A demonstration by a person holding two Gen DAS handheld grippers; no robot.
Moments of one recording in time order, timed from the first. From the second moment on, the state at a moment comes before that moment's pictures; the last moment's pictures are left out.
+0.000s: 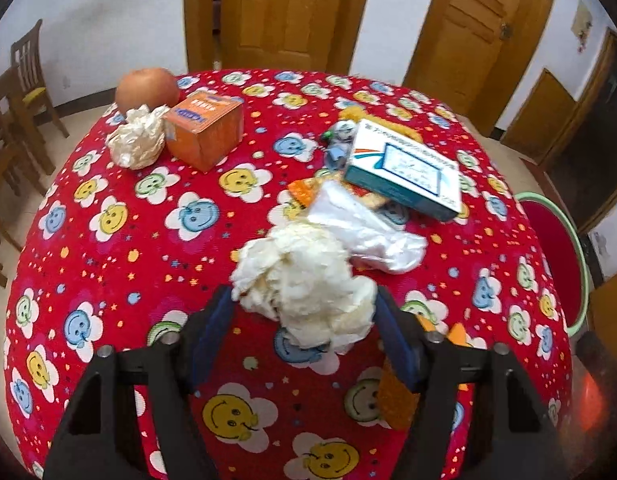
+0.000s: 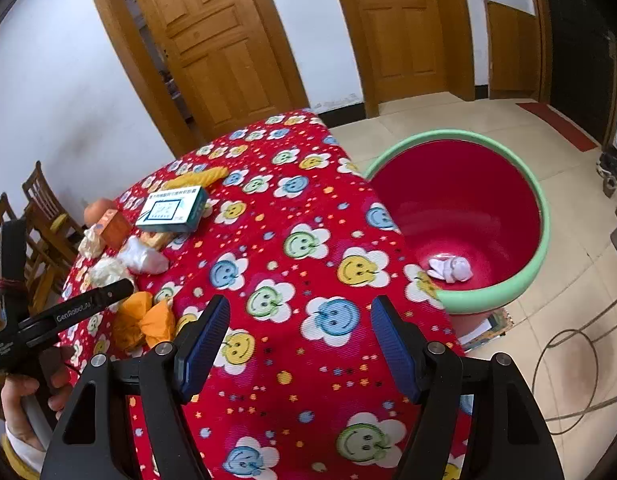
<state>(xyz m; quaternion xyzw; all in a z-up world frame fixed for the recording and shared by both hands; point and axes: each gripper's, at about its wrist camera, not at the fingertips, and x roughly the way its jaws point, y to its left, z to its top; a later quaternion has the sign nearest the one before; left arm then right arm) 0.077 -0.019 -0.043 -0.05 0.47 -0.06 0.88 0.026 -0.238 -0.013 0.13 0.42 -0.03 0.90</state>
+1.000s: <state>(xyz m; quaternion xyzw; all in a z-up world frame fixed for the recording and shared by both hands) 0.039 0.050 -0.020 -0.08 0.44 0.00 0.89 0.064 -0.129 -0.038 0.08 0.46 0.09 0.88</state>
